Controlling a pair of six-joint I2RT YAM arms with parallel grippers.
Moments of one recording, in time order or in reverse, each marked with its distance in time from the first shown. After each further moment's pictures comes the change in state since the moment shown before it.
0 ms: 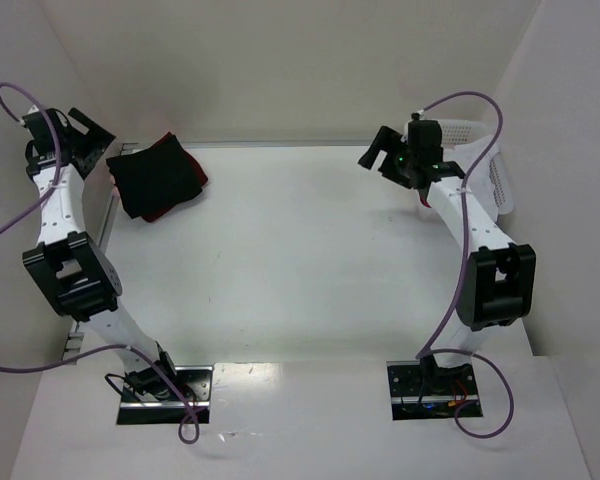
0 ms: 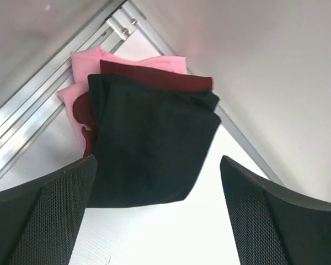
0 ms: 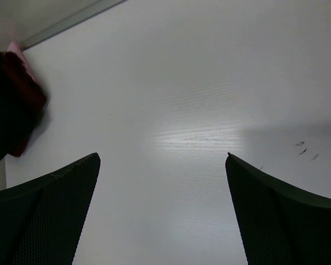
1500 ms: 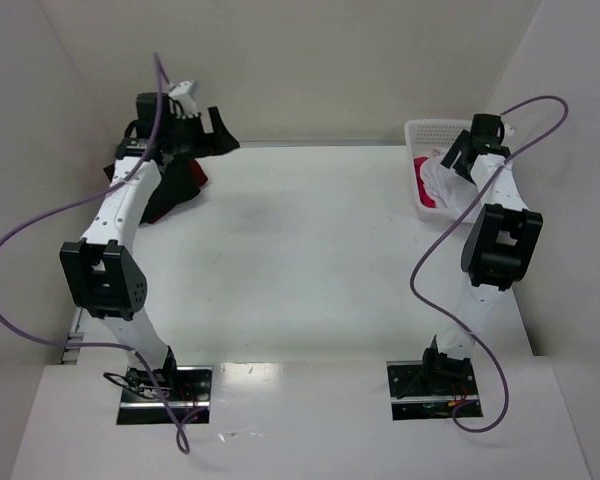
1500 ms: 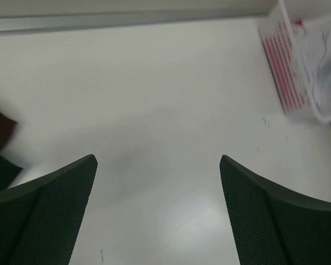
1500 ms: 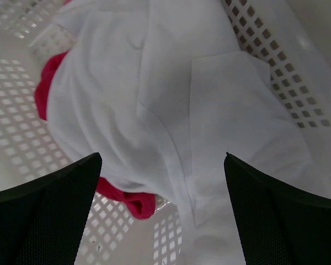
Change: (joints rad) left arm -0.459 -0.051 0.034 -0.043 0.332 0.345; right arm -0.390 0.303 0.307 -0.174 0.389 -0.173
